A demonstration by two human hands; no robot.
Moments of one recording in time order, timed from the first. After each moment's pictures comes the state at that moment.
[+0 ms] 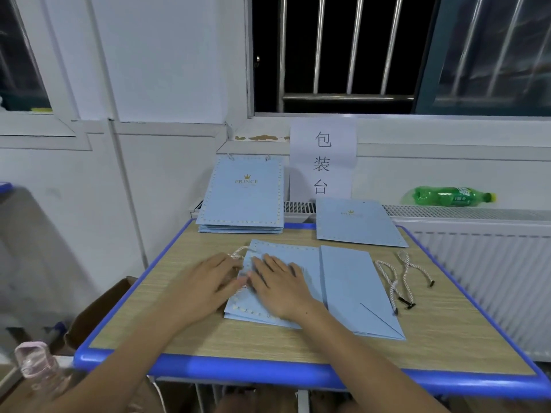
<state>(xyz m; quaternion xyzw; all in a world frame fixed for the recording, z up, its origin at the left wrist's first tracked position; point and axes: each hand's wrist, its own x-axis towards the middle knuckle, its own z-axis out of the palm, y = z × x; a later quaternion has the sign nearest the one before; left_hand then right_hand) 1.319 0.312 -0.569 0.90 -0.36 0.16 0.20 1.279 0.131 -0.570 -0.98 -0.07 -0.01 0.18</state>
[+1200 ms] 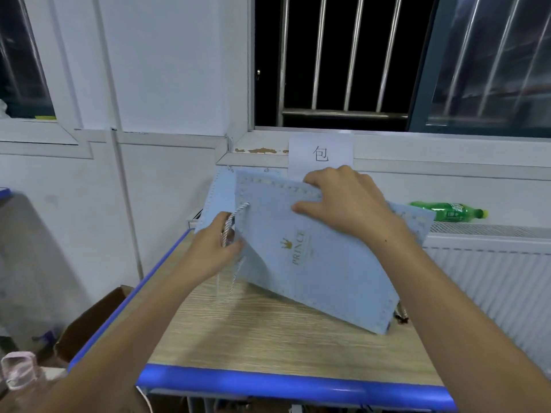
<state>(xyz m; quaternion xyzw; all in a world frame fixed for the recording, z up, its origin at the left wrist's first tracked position) 1.323 0.278 -0.496 0.84 -0.23 0.12 0.48 1.218 0.079 -0.384 -0.95 -0.05 -0.30 0.02</state>
